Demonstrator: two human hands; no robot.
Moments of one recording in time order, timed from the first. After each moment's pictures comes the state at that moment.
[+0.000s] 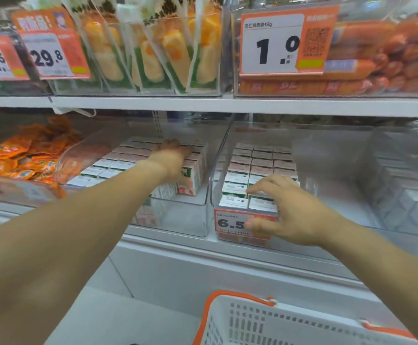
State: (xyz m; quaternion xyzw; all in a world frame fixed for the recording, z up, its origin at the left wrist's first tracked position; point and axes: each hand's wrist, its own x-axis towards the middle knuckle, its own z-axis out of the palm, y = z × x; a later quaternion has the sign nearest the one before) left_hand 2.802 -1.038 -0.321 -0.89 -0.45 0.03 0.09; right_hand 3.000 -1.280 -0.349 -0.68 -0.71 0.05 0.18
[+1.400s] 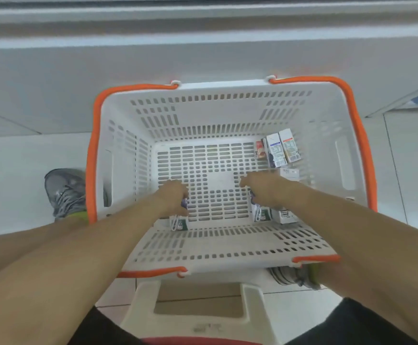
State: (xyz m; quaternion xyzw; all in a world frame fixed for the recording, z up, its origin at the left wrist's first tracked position) left_hand 2.781 -1.382 -0.710 -0.82 -0.29 0.37 -0.32; right_hand 3.001 -1.541 -0.678 -0.70 -0.54 0.42 -0.19
